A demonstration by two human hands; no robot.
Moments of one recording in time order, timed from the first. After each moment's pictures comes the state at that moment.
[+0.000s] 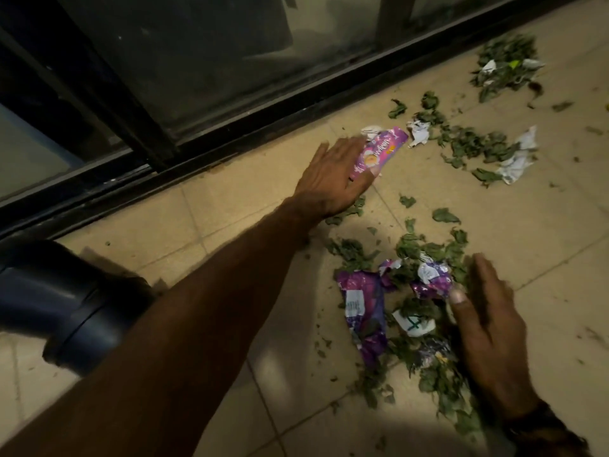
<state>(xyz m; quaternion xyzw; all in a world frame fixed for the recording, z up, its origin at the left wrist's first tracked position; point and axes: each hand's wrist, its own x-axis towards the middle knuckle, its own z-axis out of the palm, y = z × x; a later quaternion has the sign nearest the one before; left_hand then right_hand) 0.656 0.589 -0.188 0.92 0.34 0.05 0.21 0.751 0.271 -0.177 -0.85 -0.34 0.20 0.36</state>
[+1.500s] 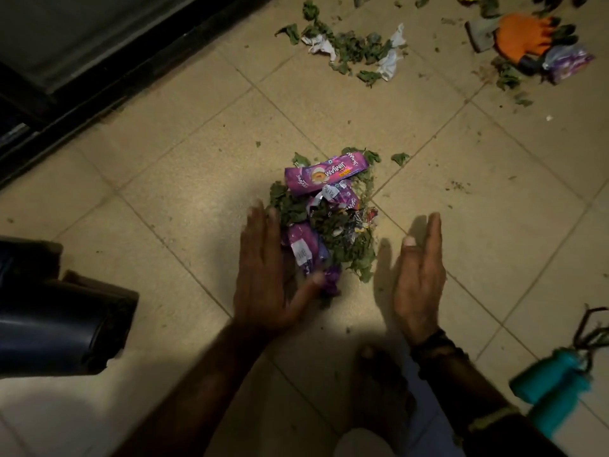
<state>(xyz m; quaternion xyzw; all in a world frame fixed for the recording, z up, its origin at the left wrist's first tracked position) 0.513 0.318 -0.176 0.89 0.29 0.17 0.30 0.675 0.175 -0.165 -0.86 -0.13 0.14 0.48</state>
